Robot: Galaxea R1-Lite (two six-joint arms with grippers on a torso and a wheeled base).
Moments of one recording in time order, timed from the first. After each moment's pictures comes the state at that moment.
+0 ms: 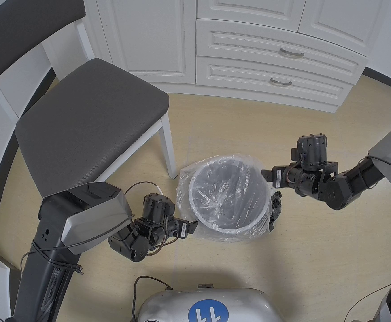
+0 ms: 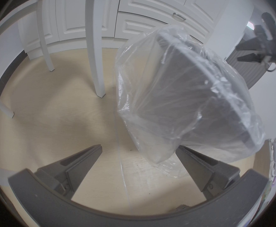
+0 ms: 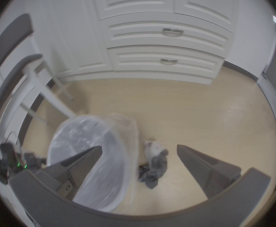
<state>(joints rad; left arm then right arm) -0.49 2.61 -1.18 -0.89 0.02 -0.10 0.32 2.12 -1.10 -0.59 -0.22 0.13</state>
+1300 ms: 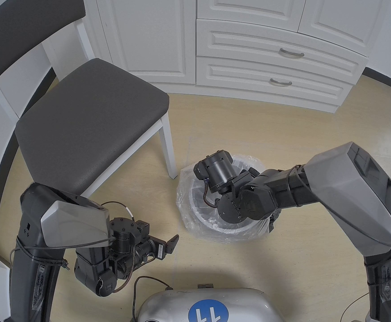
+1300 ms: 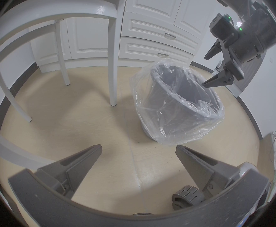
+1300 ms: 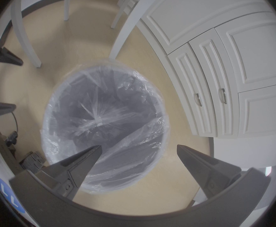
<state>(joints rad) -0.48 2.49 -0.56 -1.53 0.04 -0.03 0.72 2.37 -1.65 0.06 -0.84 -0.44</state>
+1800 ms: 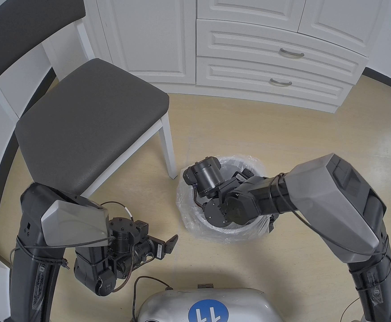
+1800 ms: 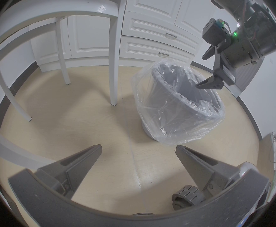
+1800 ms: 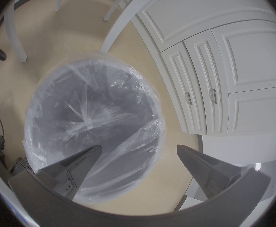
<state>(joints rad) -0.47 2.50 -0.56 -1.53 0.03 -0.04 0.74 2.47 -1.76 0.05 -0.98 -0.45</state>
